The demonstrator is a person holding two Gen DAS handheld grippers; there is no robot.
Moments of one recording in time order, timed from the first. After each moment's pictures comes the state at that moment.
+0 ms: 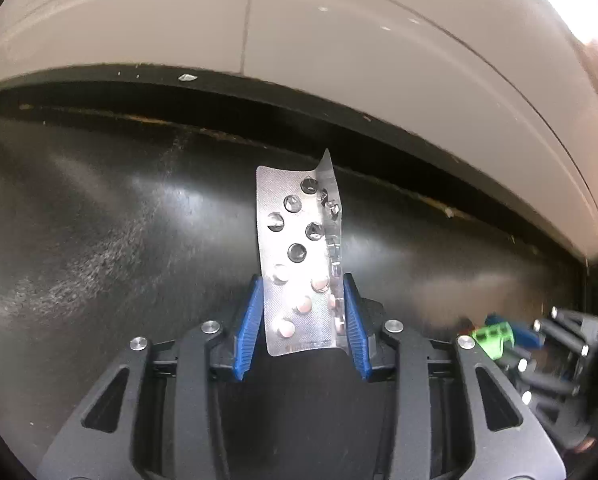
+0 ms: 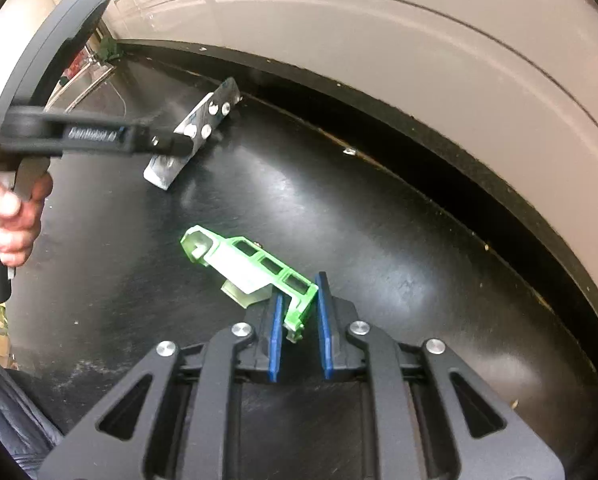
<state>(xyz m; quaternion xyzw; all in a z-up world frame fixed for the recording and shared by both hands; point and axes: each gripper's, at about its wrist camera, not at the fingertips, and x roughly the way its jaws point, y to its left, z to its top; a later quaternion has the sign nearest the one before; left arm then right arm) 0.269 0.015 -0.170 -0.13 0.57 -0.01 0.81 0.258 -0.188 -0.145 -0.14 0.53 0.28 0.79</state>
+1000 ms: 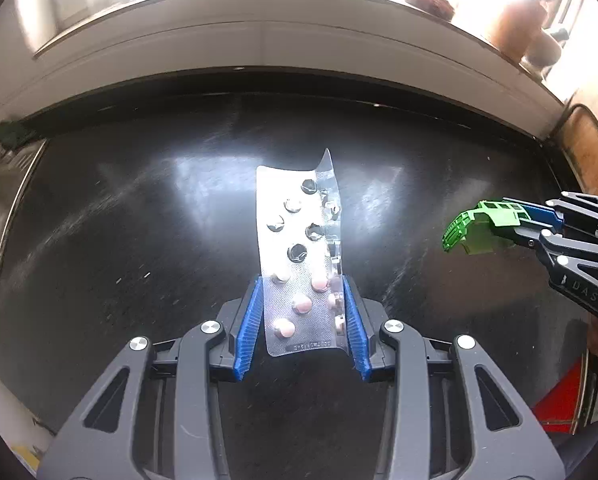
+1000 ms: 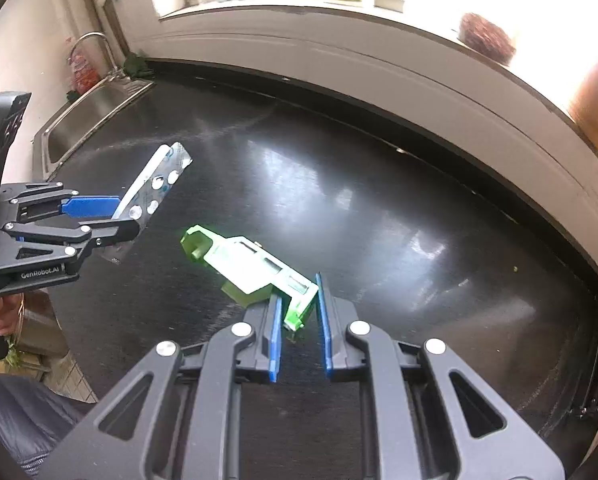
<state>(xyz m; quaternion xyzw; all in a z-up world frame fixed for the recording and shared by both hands) 0.044 0.036 -0.092 -0.03 0.52 -0.05 0.85 0.089 -0.129 -0.056 -0.13 0.49 0.23 0.83</state>
